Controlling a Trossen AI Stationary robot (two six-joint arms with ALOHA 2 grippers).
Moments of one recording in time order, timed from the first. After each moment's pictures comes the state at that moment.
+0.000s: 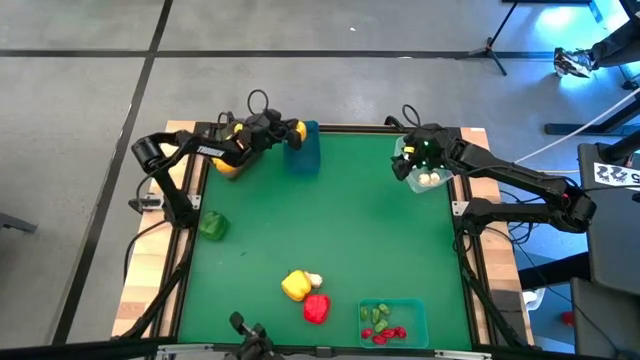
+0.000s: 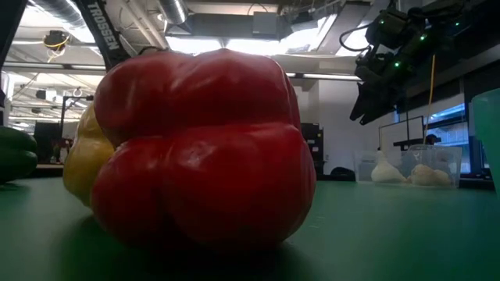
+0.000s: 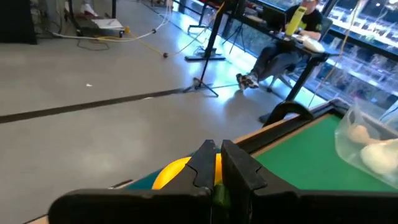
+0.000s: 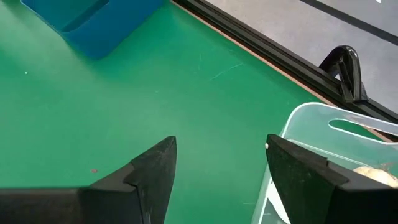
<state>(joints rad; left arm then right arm) 0.69 1.72 0.70 0.78 -0.16 -0.32 -0.62 1.03 0.71 -0.44 0.06 0.18</state>
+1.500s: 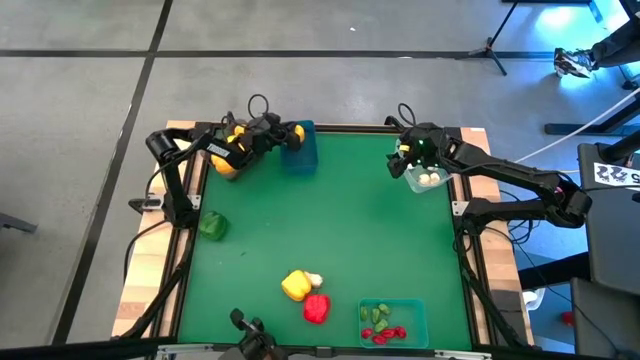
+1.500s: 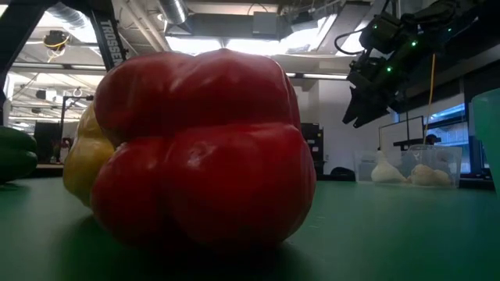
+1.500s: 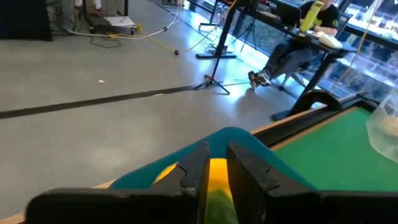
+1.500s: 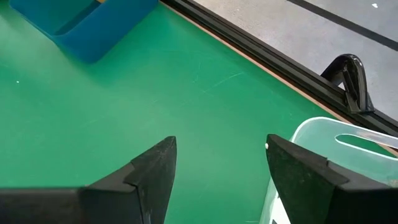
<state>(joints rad) 0.73 1.85 0.66 0.92 -0.17 -0.31 -0.62 1.09 0.71 -0.36 0.08 0.18</state>
